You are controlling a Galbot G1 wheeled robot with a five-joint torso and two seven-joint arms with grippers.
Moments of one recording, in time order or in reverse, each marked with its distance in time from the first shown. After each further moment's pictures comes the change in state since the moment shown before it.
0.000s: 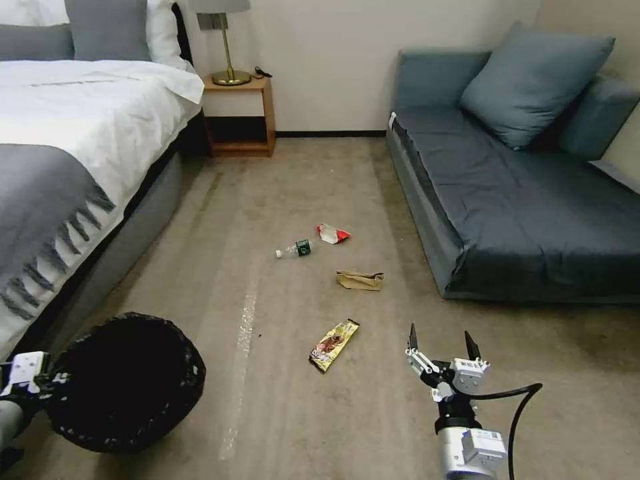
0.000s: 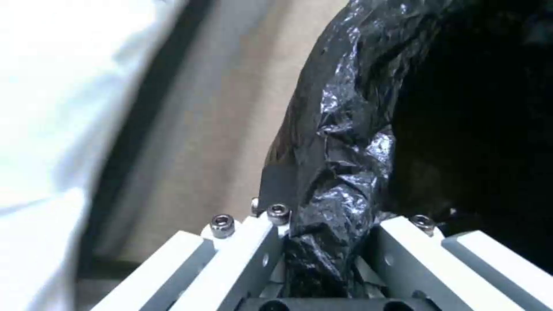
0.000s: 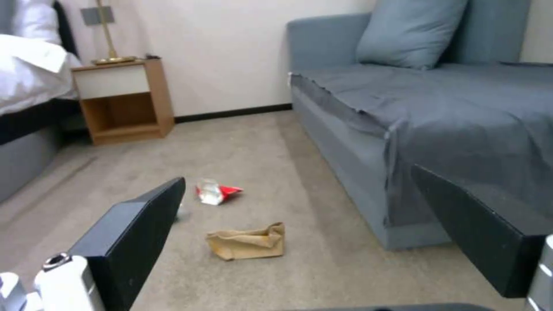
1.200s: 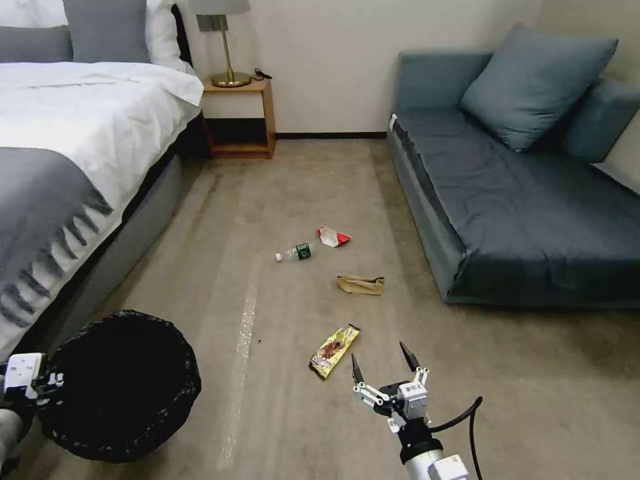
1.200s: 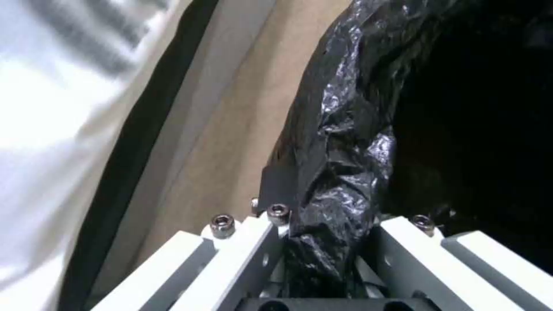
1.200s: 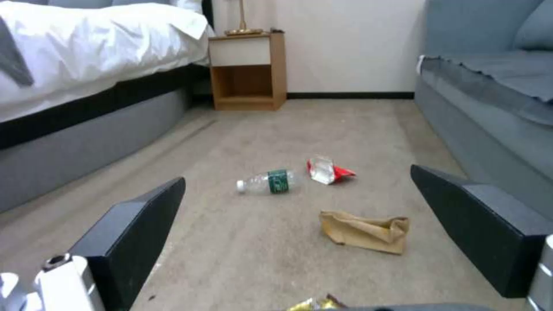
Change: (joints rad) left arm 0.022 -0.073 0.020 -0.094 0.108 0.003 0.021; right arm 0.008 -0.142 -0.127 -0.075 -0.015 0.049 -0.165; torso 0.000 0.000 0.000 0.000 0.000
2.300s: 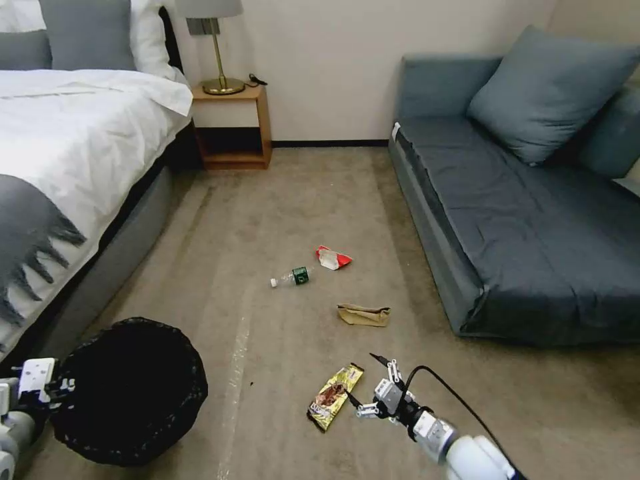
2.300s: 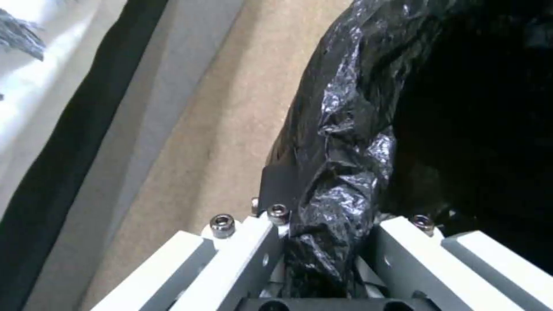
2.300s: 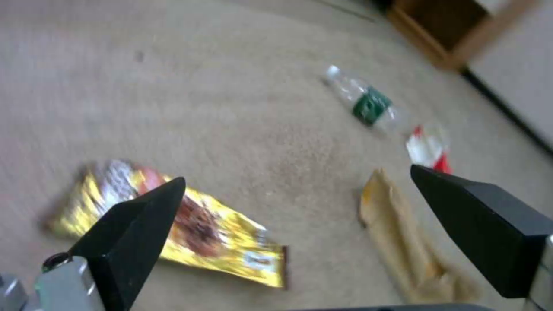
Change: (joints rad) left arm -0.003 -0.016 0.052 0.033 0.006 -0.003 0.007; right arm 0.474 -0.339 -0.114 -0.473 -0.316 0.028 -0.372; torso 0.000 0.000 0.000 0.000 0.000
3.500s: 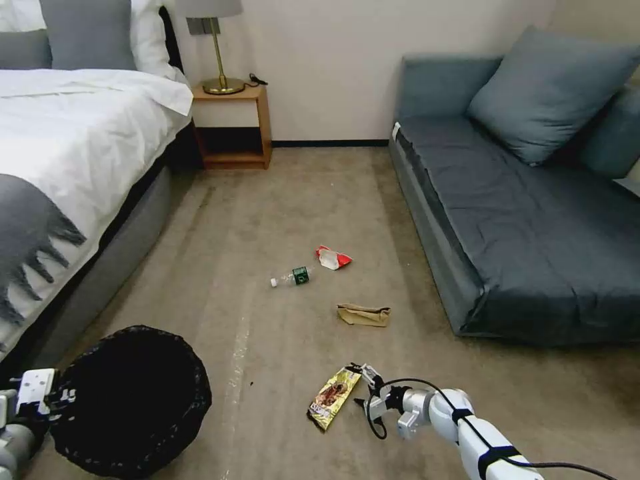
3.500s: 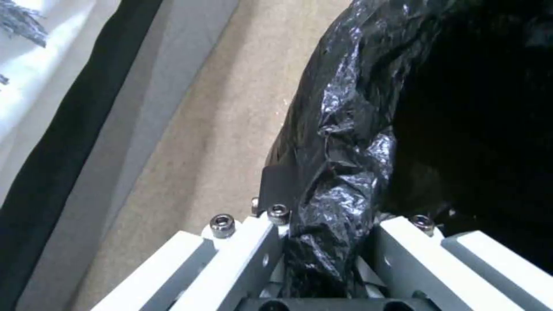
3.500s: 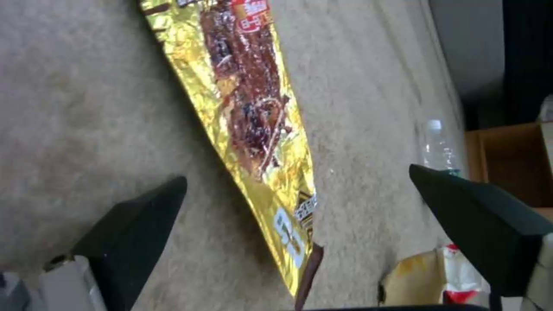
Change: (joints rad) left arm 0.033 -0.027 -0.021 -0.043 -0.007 0.013 0.006; right arm 0.313 0.198 -0.019 -0.582 -0.911 0.423 0.250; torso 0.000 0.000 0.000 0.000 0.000
